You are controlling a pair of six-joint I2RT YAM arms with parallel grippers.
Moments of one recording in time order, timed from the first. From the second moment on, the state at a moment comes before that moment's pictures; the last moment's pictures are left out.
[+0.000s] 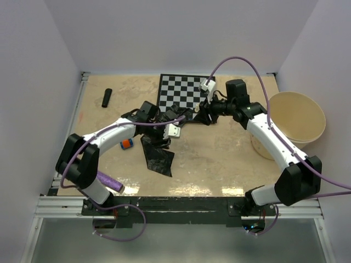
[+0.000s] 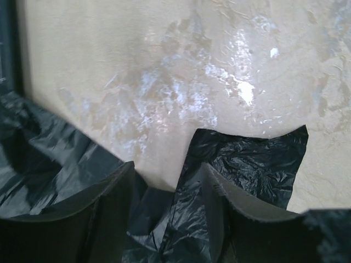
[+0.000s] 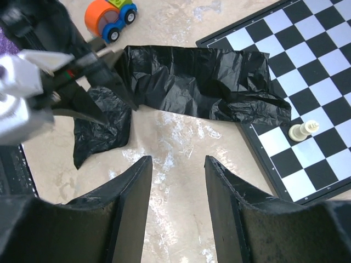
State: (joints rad) left arm -0.53 1.58 1.06 -0.49 0.67 0.96; right arm 0.36 1.40 1.24 -0.47 -0.65 -0.29
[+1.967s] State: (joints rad) left arm -0.49 1.39 1.45 -0.36 0.74 0.64; right arm 0.44 1.57 1.57 -0.43 -1.17 -0.31
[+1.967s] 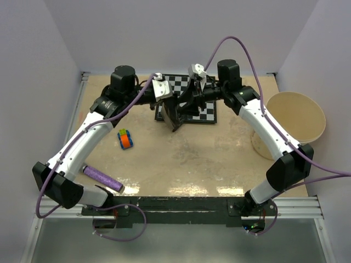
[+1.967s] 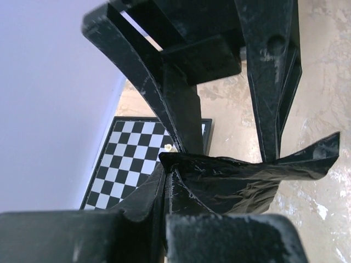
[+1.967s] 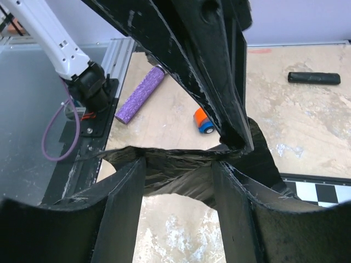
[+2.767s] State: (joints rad) left arm -0.47 1.35 1.42 -0.21 0.69 0.41; right arm 0.46 1.57 1.51 -0.05 -1.06 0.13
